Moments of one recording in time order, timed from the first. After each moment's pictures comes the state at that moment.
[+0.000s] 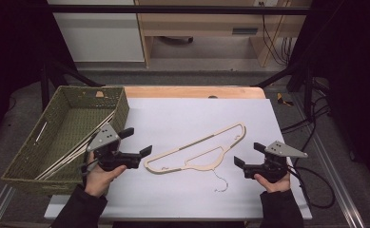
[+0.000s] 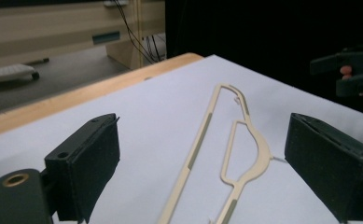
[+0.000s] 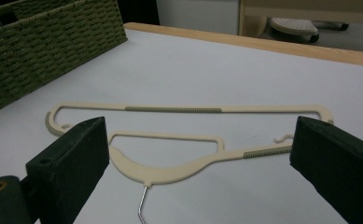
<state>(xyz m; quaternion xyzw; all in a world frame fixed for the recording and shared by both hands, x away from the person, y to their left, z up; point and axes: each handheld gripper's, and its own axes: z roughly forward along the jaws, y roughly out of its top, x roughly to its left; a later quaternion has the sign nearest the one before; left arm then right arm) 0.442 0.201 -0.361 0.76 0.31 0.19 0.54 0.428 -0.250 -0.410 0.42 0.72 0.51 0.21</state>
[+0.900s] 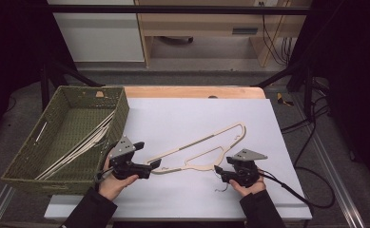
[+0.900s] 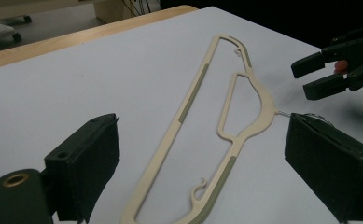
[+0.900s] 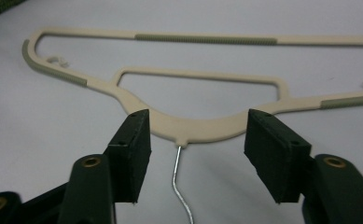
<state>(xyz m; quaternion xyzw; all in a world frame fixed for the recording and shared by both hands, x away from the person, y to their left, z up) 0.445 0.187 -0.407 0.79 0.32 0.16 0.50 0.434 -0.187 -0.457 0.44 0.78 0.41 0.17</state>
